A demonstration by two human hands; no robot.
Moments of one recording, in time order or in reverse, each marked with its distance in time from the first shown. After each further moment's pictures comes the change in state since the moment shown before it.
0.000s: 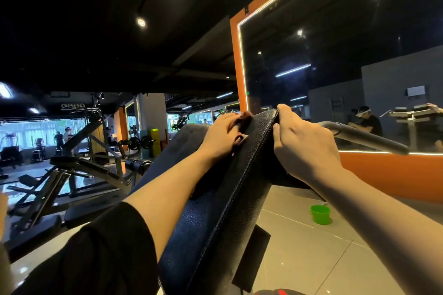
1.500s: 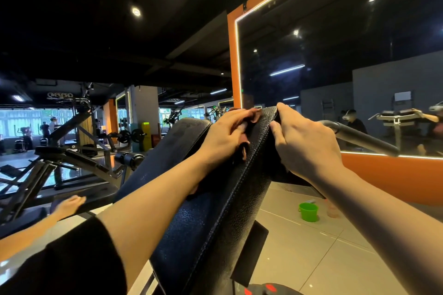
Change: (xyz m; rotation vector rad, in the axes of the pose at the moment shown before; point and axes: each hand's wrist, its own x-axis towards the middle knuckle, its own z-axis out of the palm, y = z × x) left_hand -0.024 0.006 0.001 -0.094 0.020 0.129; right_hand -0.001 -0.002 -0.001 -0.057 -0.059 -0.003
